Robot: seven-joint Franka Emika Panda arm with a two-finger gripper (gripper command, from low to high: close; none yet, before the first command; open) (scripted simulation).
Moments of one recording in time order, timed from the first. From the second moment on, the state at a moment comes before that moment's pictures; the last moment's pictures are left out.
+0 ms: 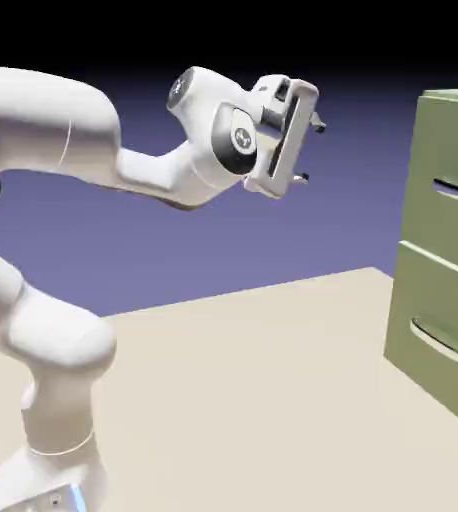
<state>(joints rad) 0.68 -0.73 -0.59 -2.44 -1.08 2.90 -0.36</state>
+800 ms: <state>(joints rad) 1.32 -0.87 -1.15 -2.09 -2.11 2.77 -1.40</state>
